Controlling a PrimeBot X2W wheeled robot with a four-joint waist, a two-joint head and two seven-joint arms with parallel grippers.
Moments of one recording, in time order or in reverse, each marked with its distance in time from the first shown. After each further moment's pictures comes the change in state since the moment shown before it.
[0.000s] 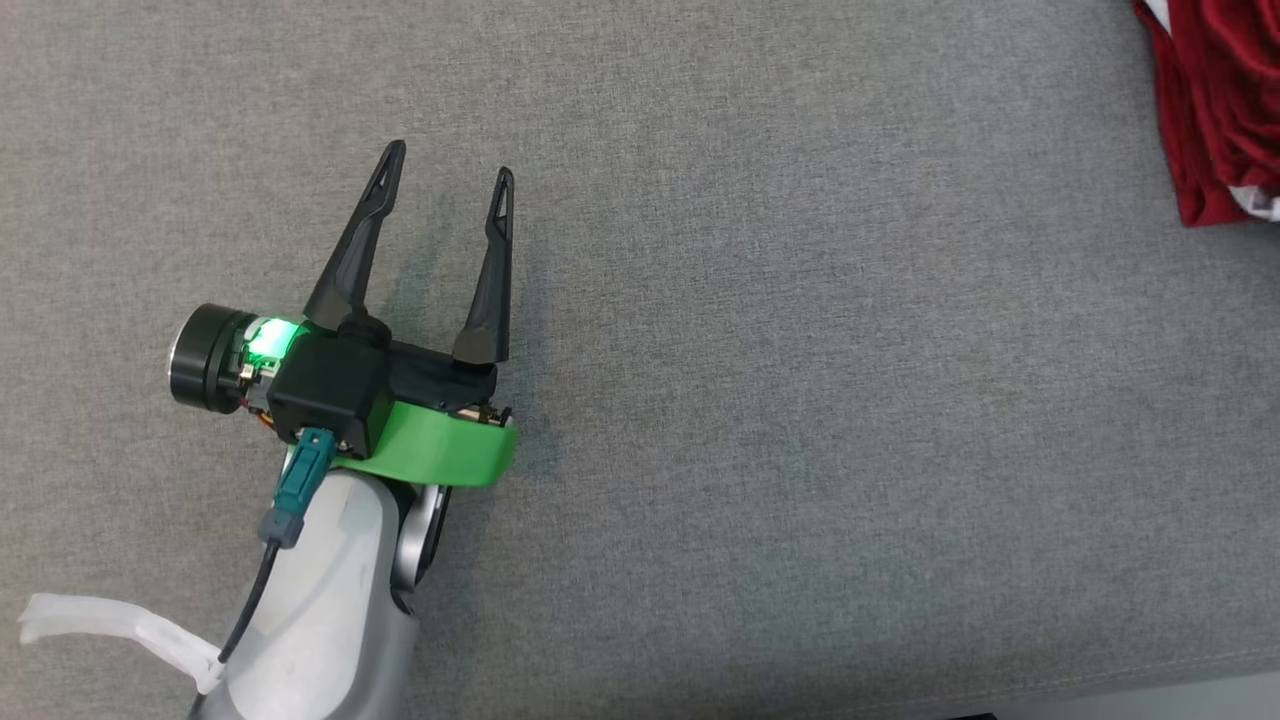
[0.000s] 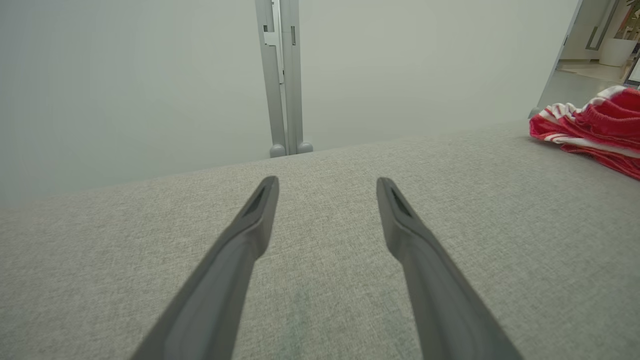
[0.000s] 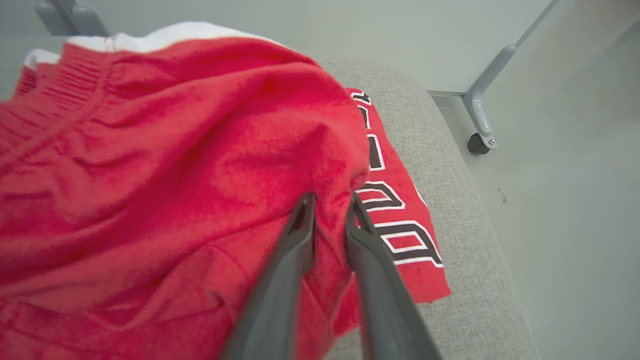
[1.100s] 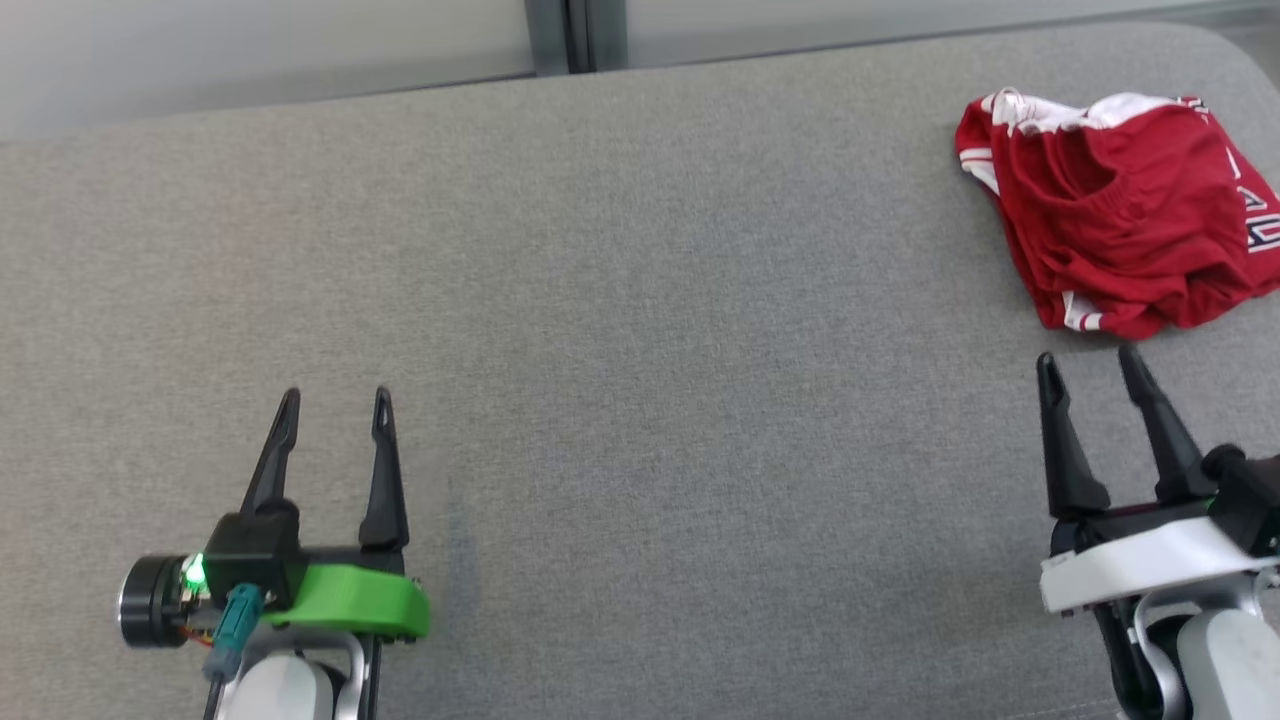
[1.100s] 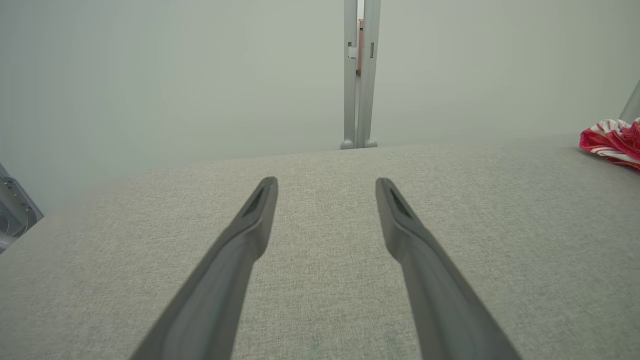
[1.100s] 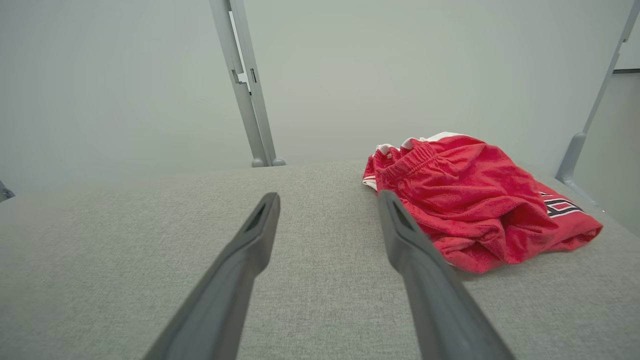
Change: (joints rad) left arm 0.291 0.039 0.128 0.086 -0.075 0.082 0.000; right arm 0.647 0.665 -0.288 -0.569 -0.482 0.000 -0.211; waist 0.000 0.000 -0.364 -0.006
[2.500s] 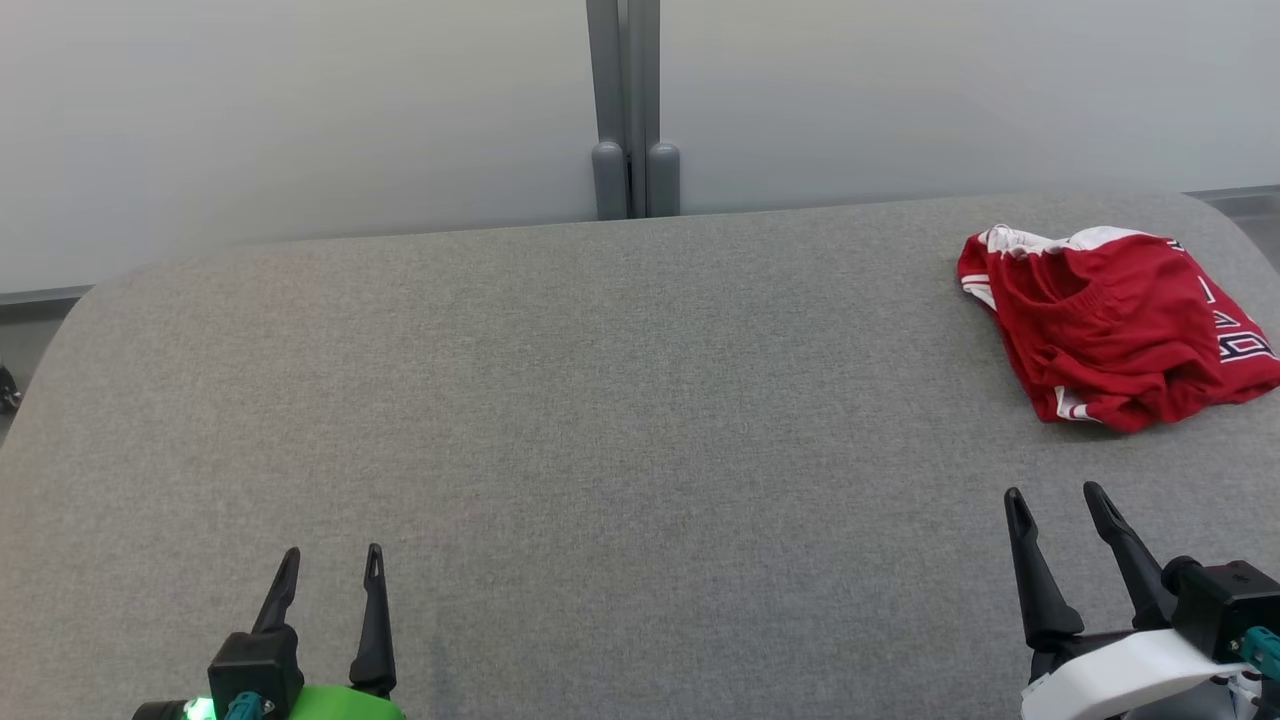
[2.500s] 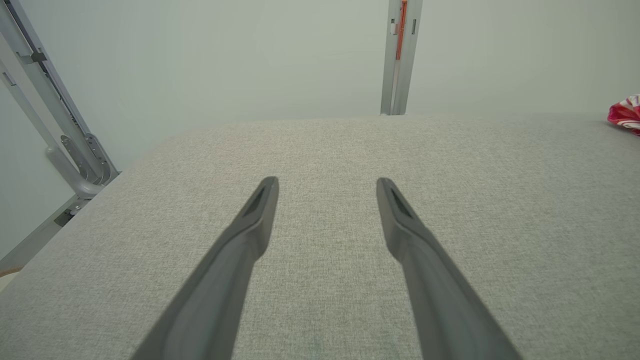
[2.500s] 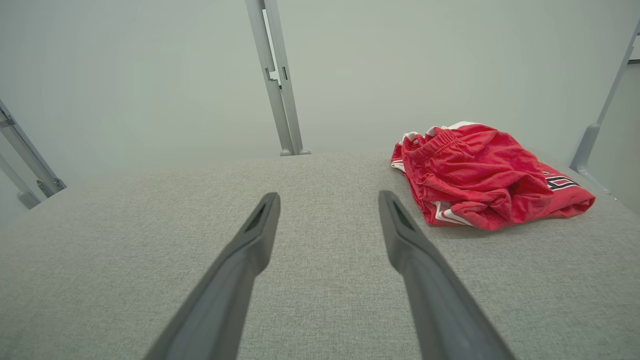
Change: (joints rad) left arm 0.187 0.044 -0.003 0.069 -0.059 0.015 0.030; right arm 0.250 0.109 -0.022 -0.169 -0.077 0.000 0.174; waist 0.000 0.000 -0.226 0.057
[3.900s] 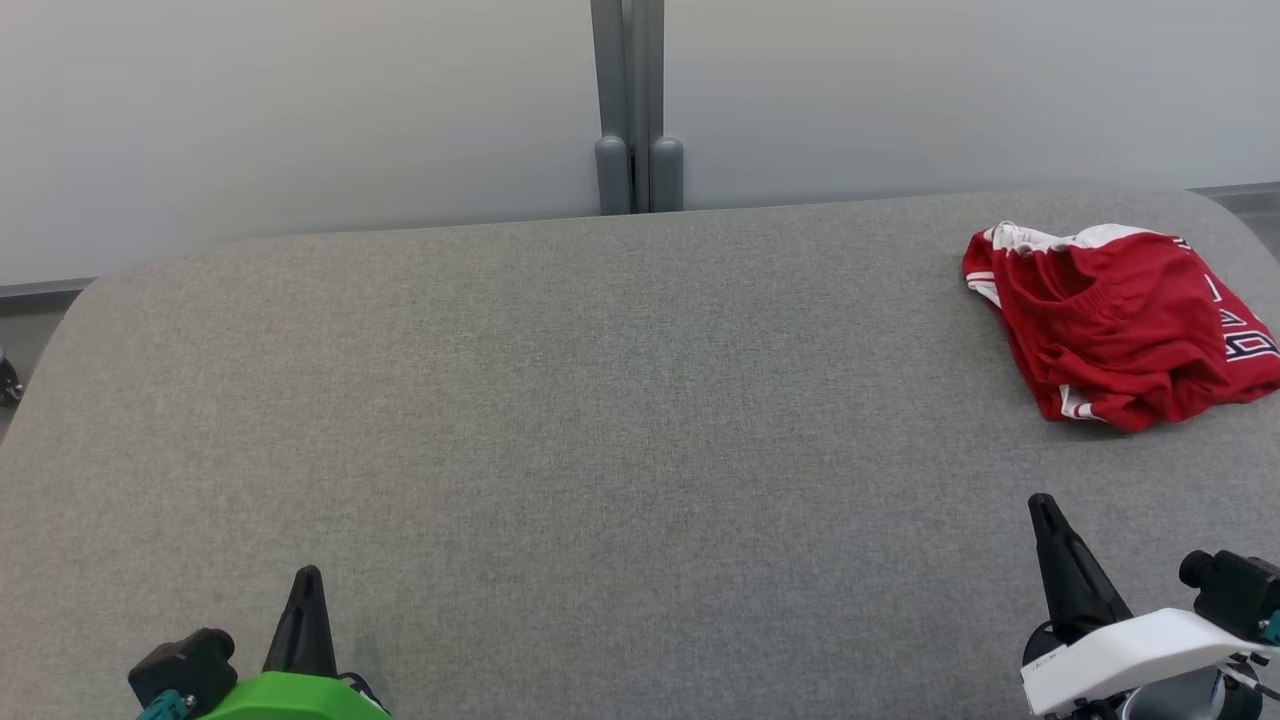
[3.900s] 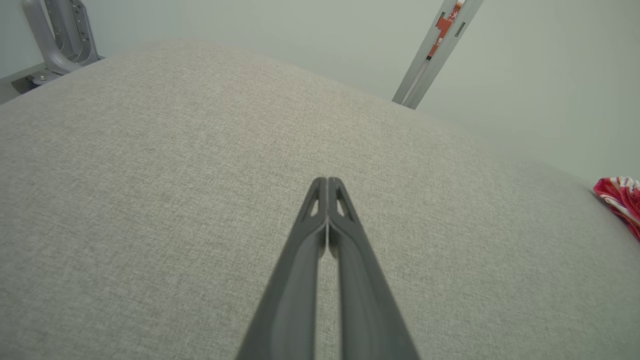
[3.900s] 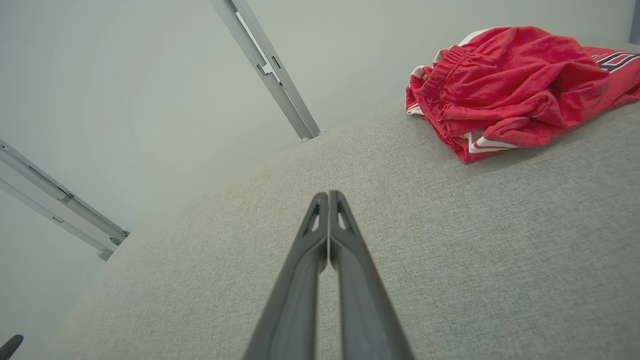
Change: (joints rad) left arm -0.009 -0.025 0.050 0.037 -0.339 -0.027 0.081; right arm -0.048 0.005 0.001 0.114 0.346 0.000 0.037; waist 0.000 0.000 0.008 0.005
